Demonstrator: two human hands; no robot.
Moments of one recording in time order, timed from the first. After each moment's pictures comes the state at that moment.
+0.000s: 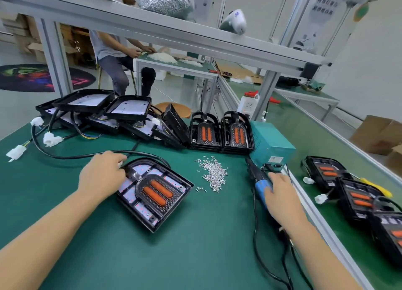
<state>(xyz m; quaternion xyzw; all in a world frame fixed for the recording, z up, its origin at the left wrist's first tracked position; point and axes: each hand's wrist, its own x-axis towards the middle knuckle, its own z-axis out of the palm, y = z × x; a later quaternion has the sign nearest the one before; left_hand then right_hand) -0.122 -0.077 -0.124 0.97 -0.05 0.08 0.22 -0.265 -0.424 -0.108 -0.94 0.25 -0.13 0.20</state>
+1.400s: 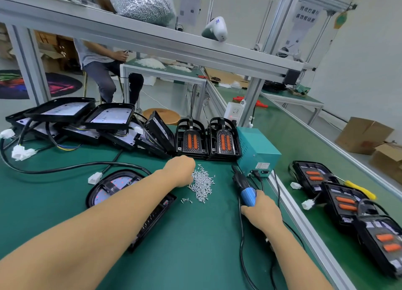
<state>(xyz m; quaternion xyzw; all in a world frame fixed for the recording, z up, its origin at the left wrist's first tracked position) -0.097 -0.262 -0.101 0.94 -0.33 -0.07 0.07 -0.244 -0.446 -0.140 -0.92 0.35 -0.01 0.18</state>
